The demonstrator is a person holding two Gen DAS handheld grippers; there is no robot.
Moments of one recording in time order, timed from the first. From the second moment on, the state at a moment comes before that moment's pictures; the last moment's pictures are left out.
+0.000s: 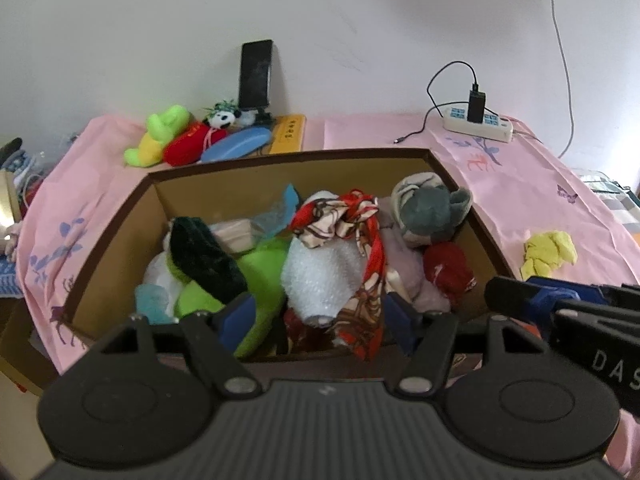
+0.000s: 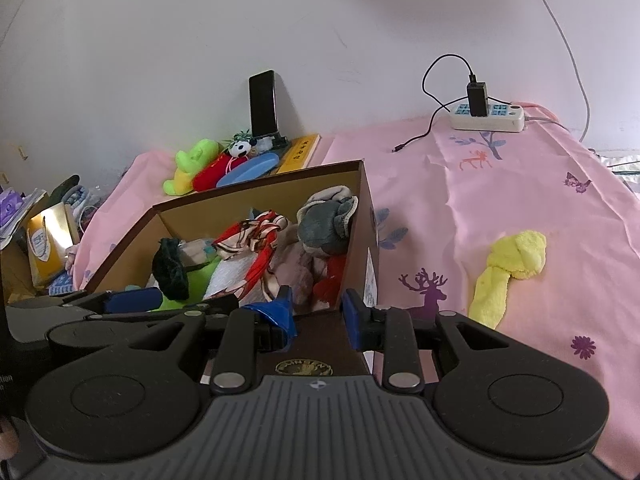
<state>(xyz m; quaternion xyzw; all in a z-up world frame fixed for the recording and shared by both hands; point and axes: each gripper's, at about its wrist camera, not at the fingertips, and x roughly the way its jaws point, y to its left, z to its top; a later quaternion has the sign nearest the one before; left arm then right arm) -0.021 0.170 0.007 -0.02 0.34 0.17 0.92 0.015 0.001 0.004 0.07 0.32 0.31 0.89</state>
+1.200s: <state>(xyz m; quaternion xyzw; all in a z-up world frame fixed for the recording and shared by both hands) -0.016 0.100 0.028 0.00 0.33 0.05 0.94 0.047 -0.087 -0.020 0.10 0.35 0.22 0.90</state>
